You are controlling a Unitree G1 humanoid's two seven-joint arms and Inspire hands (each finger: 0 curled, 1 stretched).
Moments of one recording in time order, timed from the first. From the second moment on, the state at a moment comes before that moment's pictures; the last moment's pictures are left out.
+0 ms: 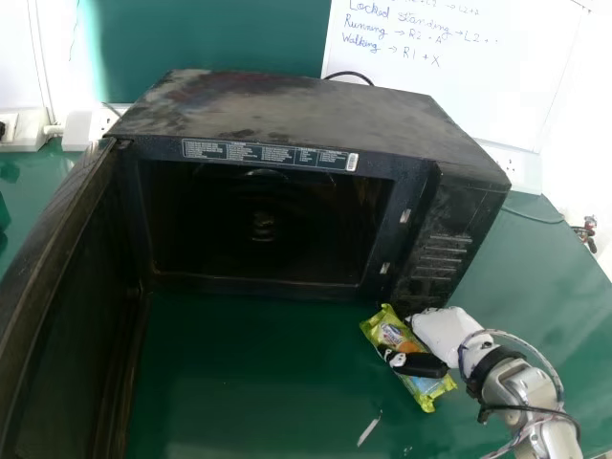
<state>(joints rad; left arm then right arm) 0.48 0.13 0.62 -0.76 -0.64 -0.16 -0.16 -0.34 -0.94 0.17 -0.02 -0.82 -0.16 0.47</state>
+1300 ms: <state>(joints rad) 0.46 0.13 0.61 -0.74 -0.64 -0.16 -0.16 -0.38 -0.77 0.12 -0.22 -0.65 0.32 0.73</state>
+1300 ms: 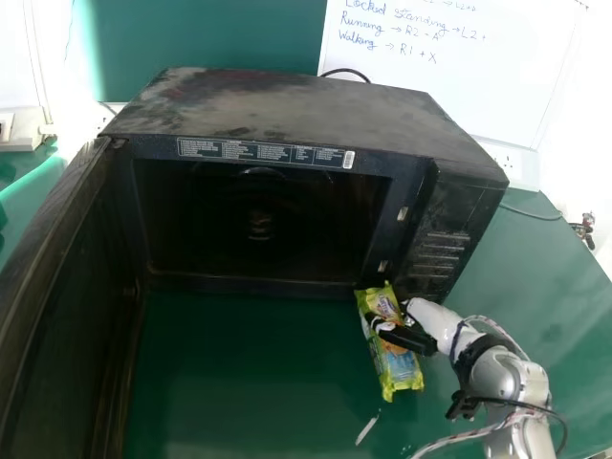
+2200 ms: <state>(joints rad) 0.45 0.13 0.61 -0.71 -0.63 -0.17 -0.17 -0.46 -0.58 0.07 -0.16 -0.37 0.60 0.70</state>
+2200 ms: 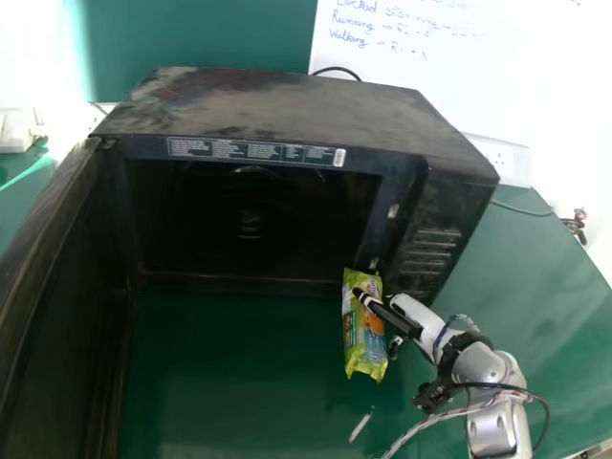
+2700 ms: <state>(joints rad) 0.45 0.13 0.61 -0.70 -0.62 -0.18 -0.17 -0.58 -0.45 -0.04 -0.02 -0.03 0.84 0.68</state>
